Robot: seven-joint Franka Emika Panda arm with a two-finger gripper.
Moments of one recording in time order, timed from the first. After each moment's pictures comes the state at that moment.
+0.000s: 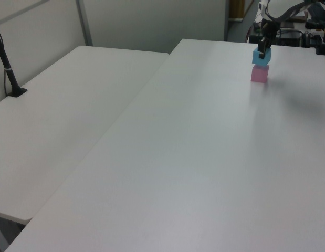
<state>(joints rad) -0.45 0.19 -0.10 -1.90 -0.08 2.25 -0.29</state>
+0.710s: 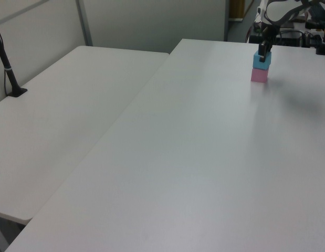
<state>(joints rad) -0.45 0.21 -0.09 -1.91 -0.09 2.25 -0.33</state>
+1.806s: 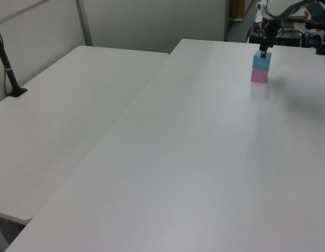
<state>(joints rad) -0.45 0.17 -0.09 -1.86 -0.10 2.12 -0.35</state>
